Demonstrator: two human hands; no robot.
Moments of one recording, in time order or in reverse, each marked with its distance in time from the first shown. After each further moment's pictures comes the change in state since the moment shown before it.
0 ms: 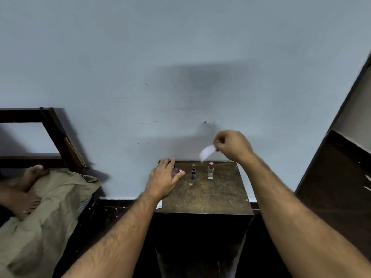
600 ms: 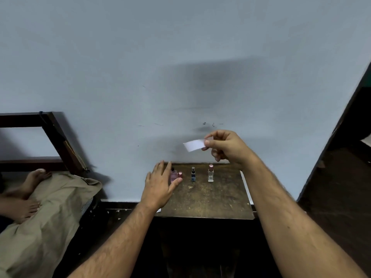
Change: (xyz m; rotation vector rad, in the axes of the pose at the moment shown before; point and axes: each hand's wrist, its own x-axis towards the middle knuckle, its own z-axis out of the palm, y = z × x) left_hand -0.006 0.000 0.015 0.064 0.047 -0.047; right_hand -0.002 0.006 -0.003 0.820 -0.234 -0.033
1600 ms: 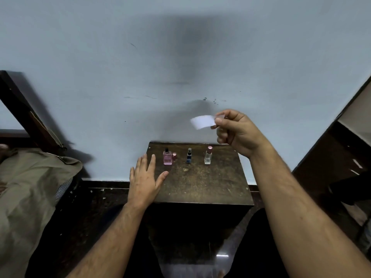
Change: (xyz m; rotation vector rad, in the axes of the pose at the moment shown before) left_hand 0.005 -0.061 0.070 -0.045 0.007 -0.110; right_hand 0.035 0.039 0.003 0.299 -0.007 0.040
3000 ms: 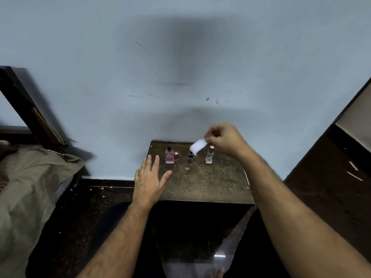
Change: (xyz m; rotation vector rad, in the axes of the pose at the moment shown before) left_hand -0.009 0.001 0.001 -0.082 -0.038 -0.023; right_hand 0.016 0.032 0.013 -1.095 0.139 -0.008
